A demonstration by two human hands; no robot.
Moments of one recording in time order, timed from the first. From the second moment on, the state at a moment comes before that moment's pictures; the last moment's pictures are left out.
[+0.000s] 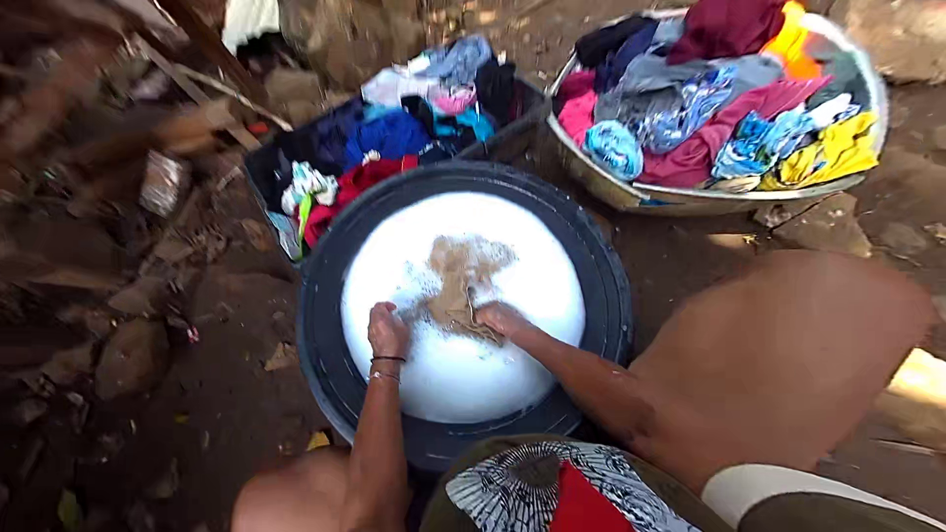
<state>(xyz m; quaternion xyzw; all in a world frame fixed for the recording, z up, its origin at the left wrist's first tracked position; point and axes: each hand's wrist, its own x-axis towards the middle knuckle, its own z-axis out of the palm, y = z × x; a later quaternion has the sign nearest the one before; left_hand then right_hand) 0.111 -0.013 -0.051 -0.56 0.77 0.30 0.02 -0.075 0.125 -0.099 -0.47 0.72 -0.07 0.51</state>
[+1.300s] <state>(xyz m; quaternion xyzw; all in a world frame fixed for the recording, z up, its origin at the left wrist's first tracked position) 0.143 0.054 0.051 -0.58 0.78 0.24 -0.01 -0.092 0.132 -0.120 -0.36 0.72 -0.34 0.49</state>
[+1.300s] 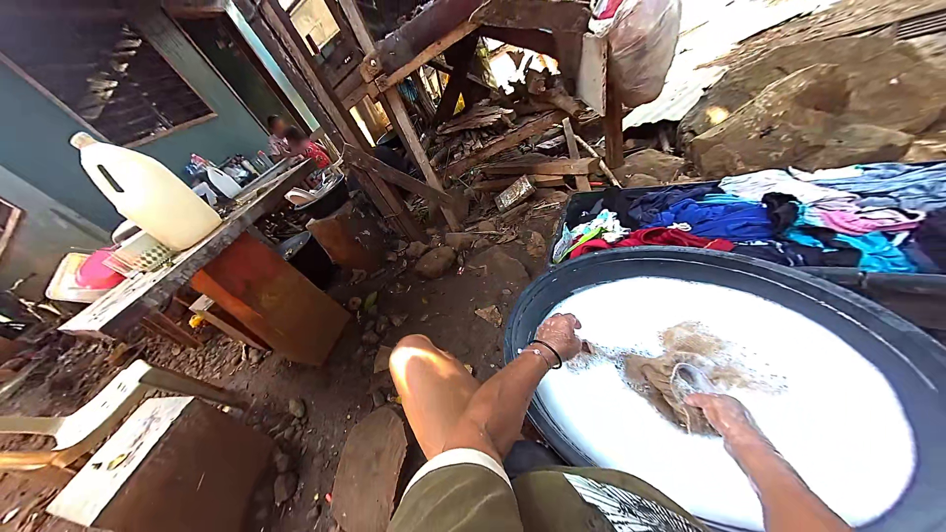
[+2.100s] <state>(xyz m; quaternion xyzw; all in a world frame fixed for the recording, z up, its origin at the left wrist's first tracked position) 0.086 0.013 -0.052 -0.49 0.84 0.24 0.05 -0.081 0.136 -0.083 -0.27 0.69 -0.34 0.58</state>
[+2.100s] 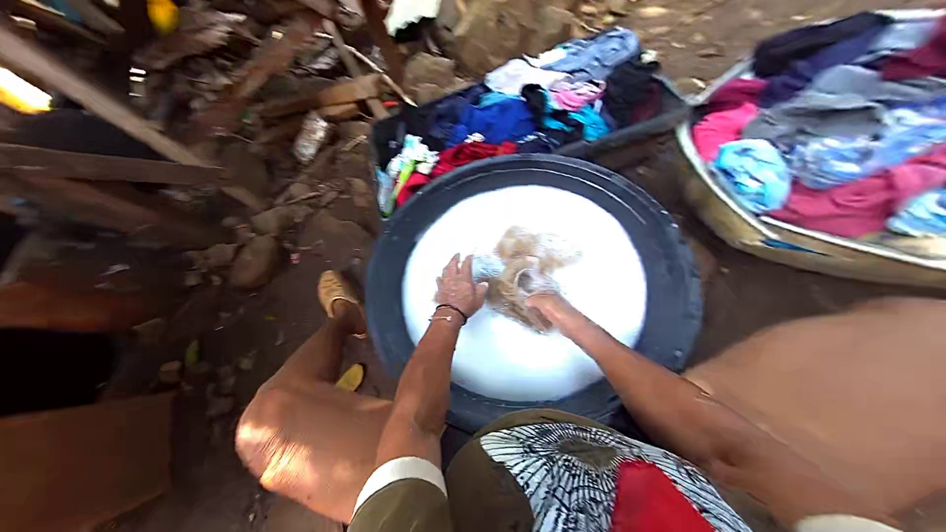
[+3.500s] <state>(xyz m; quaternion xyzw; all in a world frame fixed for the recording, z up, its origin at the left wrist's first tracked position) 0.056 0.001 -0.059 -0.37 0.85 0.38 -0.01 -0.086 0.104 -0.041 -0.21 0.56 -0.62 0.51</state>
